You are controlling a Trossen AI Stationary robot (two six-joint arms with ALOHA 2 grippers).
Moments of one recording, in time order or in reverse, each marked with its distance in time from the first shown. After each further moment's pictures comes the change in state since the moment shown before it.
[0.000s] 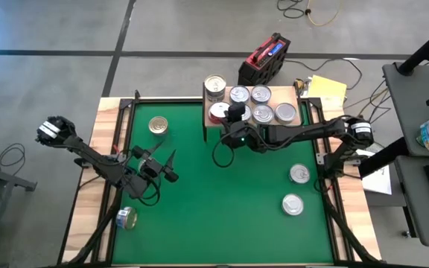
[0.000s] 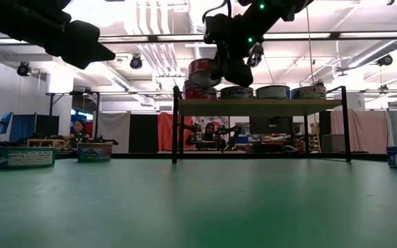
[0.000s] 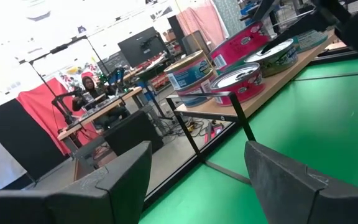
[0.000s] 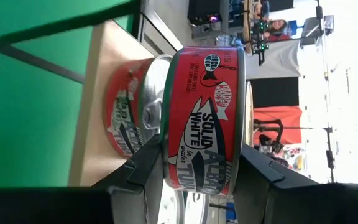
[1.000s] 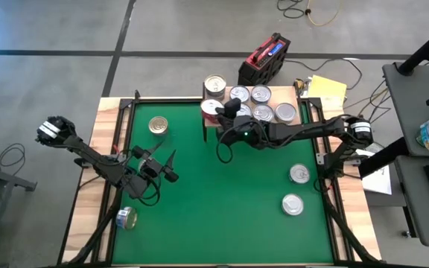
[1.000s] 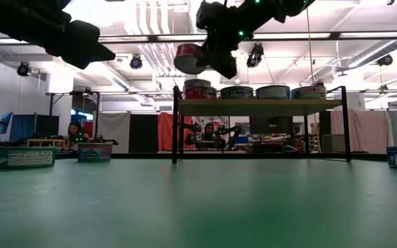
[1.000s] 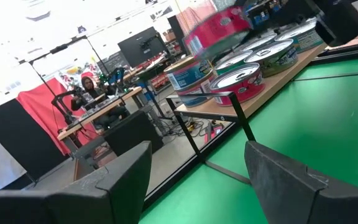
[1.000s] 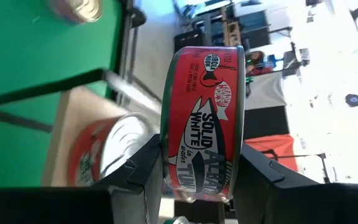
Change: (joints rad) left arm 0.000 0.000 0.000 0.001 0.000 0.000; right arm -0.026 0.007 0.000 0.216 -0.142 -0.104
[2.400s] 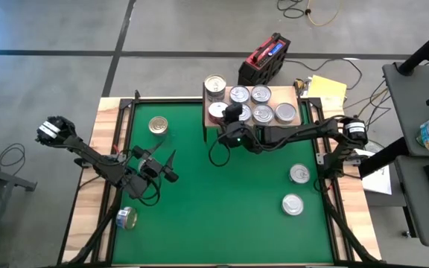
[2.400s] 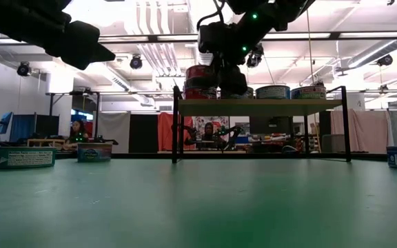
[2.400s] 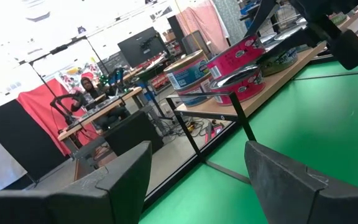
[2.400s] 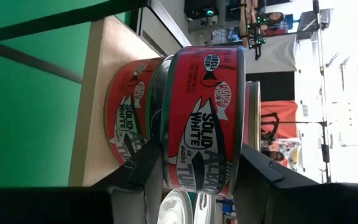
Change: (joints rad) left arm 0.000 0.000 -0.001 -0.008 0.000 -0.004; right arm 0.016 0.049 0.000 -0.145 0.164 0.088
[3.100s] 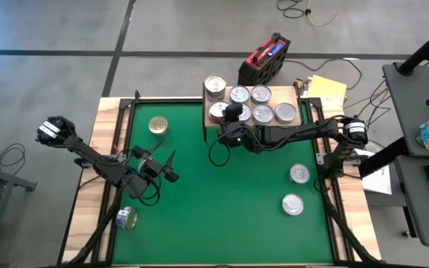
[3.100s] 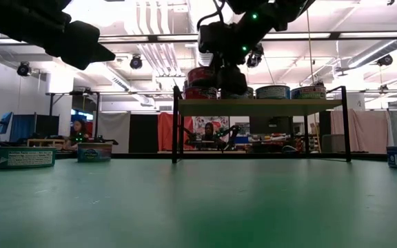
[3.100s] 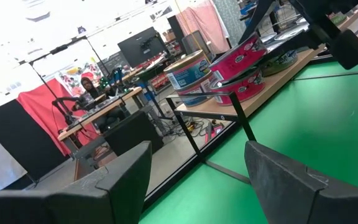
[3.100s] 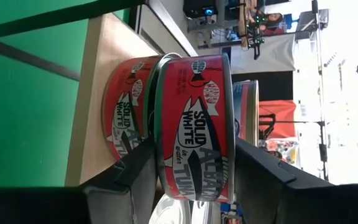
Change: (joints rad) left arm 0.000 0.000 0.000 0.000 0.000 0.000; right arm 0.000 0.000 0.000 0.000 0.005 -0.004
